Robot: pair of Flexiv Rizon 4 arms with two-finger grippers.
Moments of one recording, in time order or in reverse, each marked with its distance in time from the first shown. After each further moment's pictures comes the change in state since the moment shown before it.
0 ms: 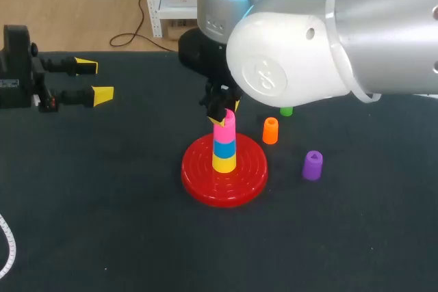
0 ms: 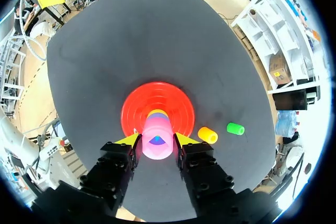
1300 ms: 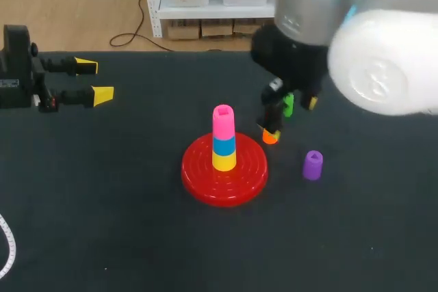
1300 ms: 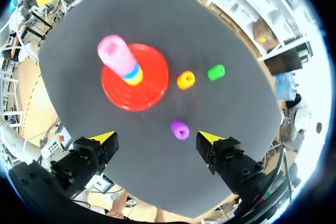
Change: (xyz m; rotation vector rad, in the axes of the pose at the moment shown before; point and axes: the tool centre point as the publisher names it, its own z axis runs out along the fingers) left arm 0.000 0.000 0.000 0.000 0.000 0.000; right arm 0.117 -0.034 -0.022 0.031 0.039 0.233
